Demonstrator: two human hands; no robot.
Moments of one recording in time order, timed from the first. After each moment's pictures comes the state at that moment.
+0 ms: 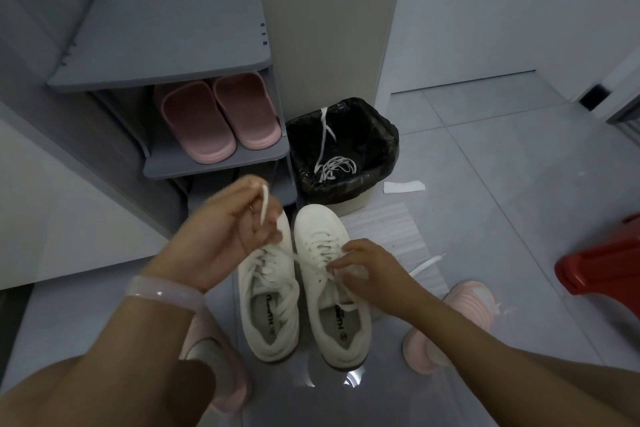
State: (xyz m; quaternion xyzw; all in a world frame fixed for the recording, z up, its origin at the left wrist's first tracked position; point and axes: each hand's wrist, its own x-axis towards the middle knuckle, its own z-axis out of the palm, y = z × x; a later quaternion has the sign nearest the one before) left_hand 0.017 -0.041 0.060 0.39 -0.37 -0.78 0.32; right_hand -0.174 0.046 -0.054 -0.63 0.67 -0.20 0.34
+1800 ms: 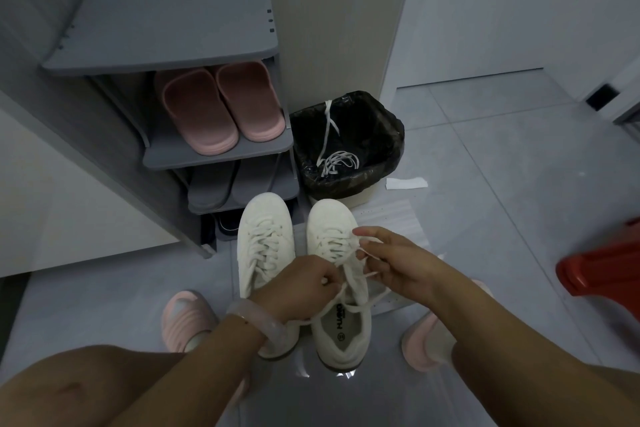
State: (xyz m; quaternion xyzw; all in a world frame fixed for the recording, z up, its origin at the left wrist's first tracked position) left_hand -0.022 -0.006 -0.030 0.40 -0.81 -0.43 -0.05; right_hand -0.191 0.031 -0.039 -0.14 0.57 -0.40 0.70
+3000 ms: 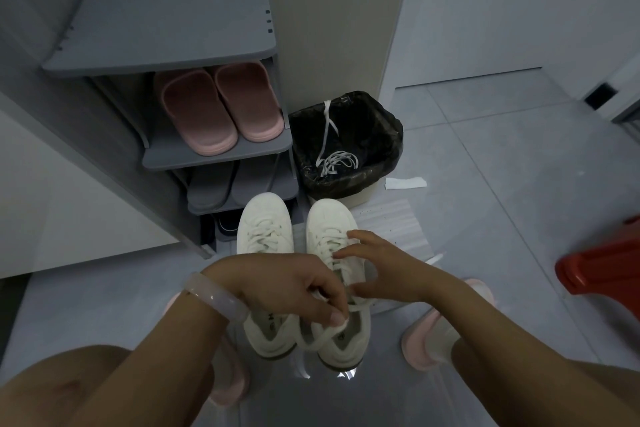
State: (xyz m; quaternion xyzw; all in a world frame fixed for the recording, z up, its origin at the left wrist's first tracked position) left_hand -0.008 -0.025 0.031 0.18 -0.76 -0.60 -0.19; right_hand -0.199 0.035 -0.057 -0.67 0.60 -0.06 0.43
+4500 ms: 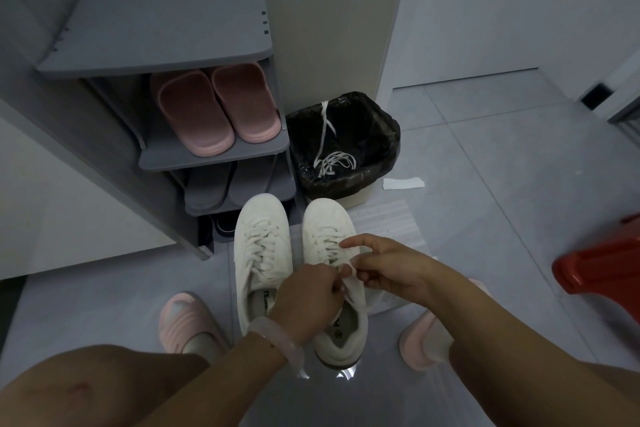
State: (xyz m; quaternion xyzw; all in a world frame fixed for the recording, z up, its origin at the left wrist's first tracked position) left_hand -0.037 0.019 -0.047 0.48 -0.82 -0.31 -0.03; right_hand -0.192 0.029 -0.037 -0.25 0.60 -0.27 0.71
